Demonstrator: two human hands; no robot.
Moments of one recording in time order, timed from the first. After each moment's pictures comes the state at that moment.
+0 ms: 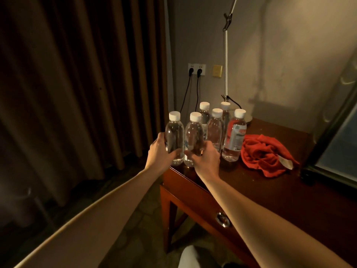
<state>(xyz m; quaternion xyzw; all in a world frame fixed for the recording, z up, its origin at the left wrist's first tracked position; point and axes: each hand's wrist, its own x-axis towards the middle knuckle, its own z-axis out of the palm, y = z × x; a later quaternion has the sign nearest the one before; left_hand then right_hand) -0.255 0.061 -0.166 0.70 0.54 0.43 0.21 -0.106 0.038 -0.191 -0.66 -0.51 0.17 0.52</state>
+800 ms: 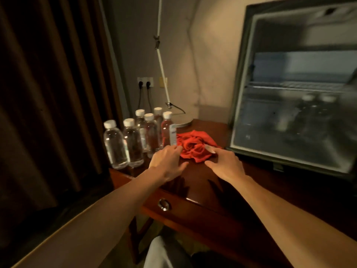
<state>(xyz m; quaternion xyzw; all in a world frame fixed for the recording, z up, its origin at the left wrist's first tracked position) -0.087 -0.046 -0.133 0.91 0.38 0.19 -0.04 0.101 -0.136 -0.143 -0.81 -0.51 0.04 0.27</state>
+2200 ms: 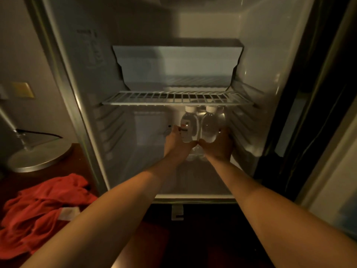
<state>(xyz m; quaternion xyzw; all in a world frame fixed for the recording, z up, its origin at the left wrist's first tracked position) 0.395 -0.030 -0.124 0.80 0.29 0.32 0.41 0.459 -0.139 -0.121 -0.82 -0.18 -0.09 0.53</state>
